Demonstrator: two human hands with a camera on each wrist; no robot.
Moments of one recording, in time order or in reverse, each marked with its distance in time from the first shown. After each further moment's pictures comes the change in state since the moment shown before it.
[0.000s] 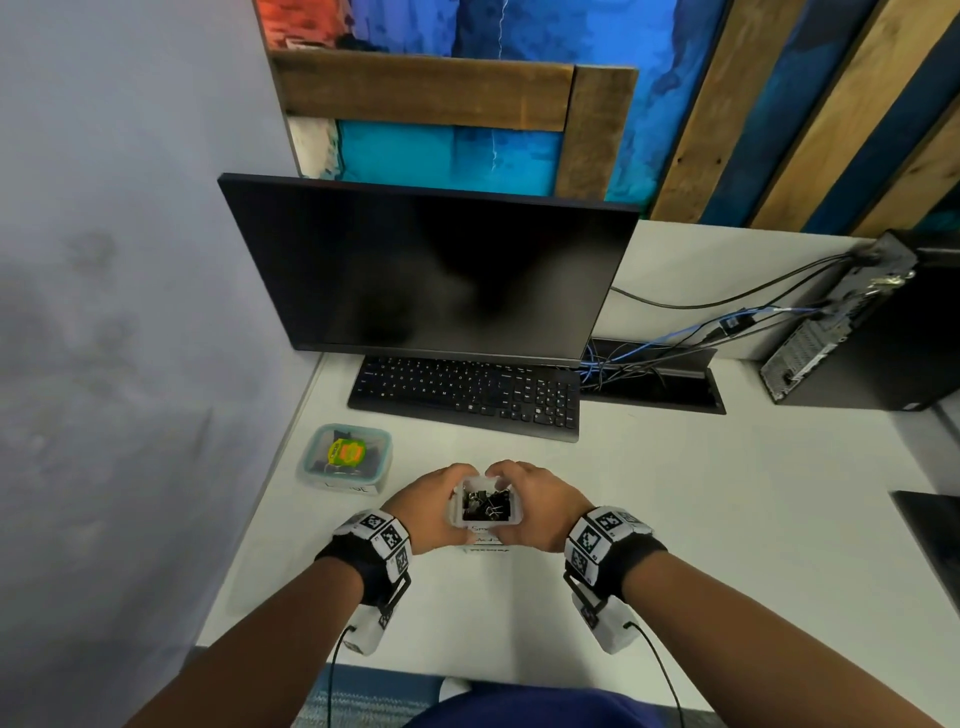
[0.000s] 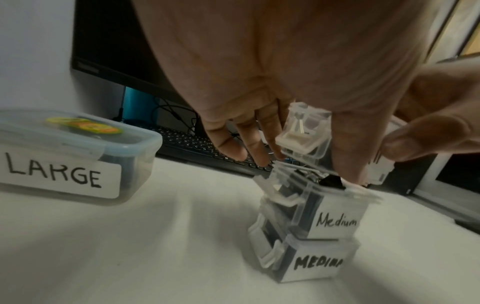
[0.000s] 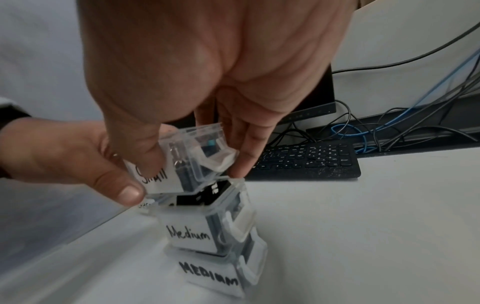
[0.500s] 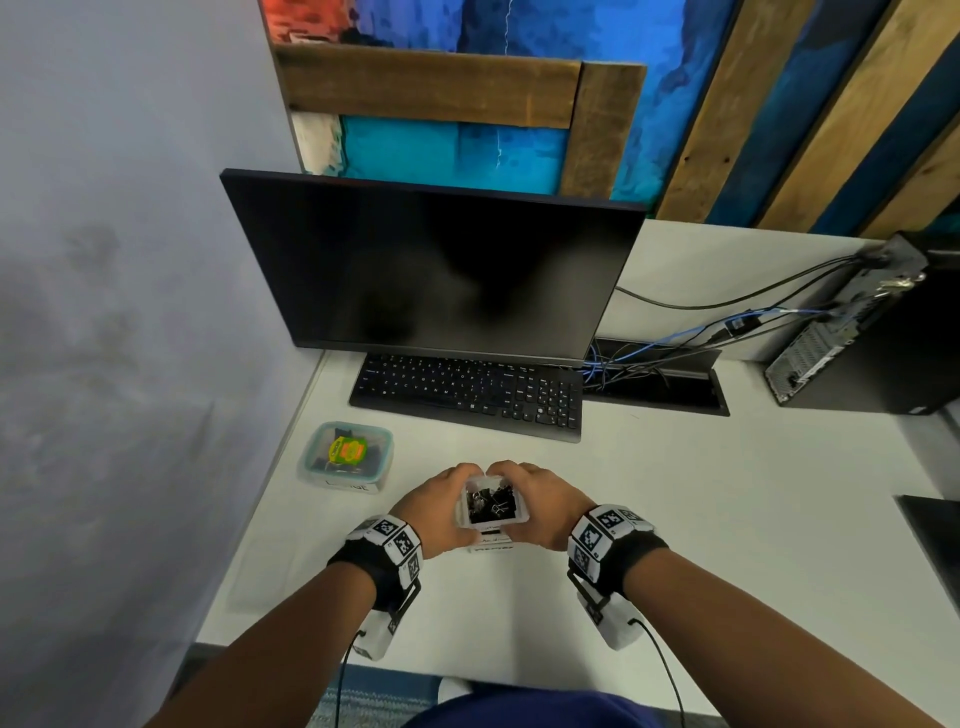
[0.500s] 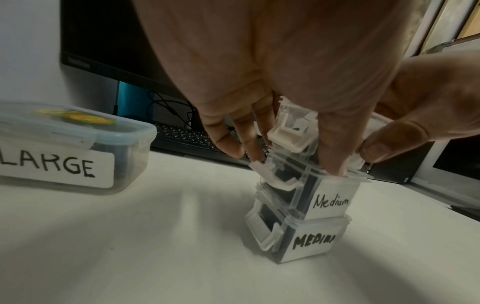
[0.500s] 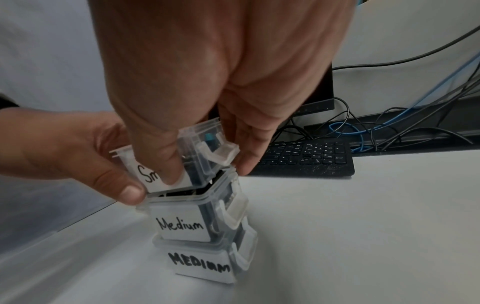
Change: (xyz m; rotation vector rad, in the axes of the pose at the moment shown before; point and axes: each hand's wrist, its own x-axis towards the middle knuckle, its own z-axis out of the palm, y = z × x) left_hand 0.004 0.006 0.010 0.069 0.030 -0.051; right_hand 0.007 0.007 0.000 0.002 -0.058 -0.014
